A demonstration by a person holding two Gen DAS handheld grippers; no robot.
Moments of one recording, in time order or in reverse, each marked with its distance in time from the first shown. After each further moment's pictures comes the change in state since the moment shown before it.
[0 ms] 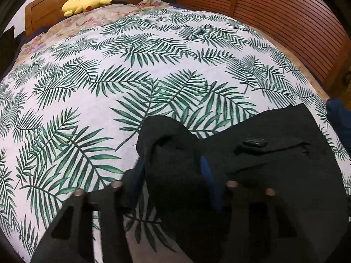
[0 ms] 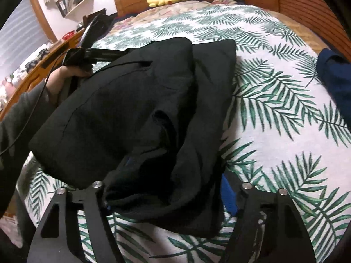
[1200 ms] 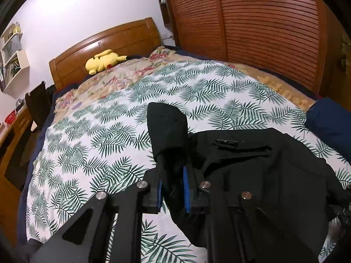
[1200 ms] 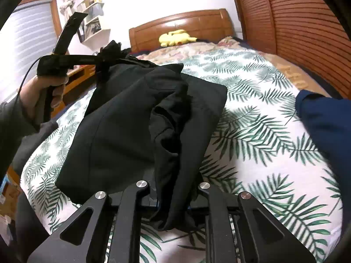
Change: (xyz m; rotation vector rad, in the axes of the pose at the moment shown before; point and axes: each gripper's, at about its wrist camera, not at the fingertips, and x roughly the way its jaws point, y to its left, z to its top) left arm -0.184 -0.091 -0.002 0.155 -0.257 0.241; right arm -0.077 0.009 -0.007 -0.053 -0.286 0.015
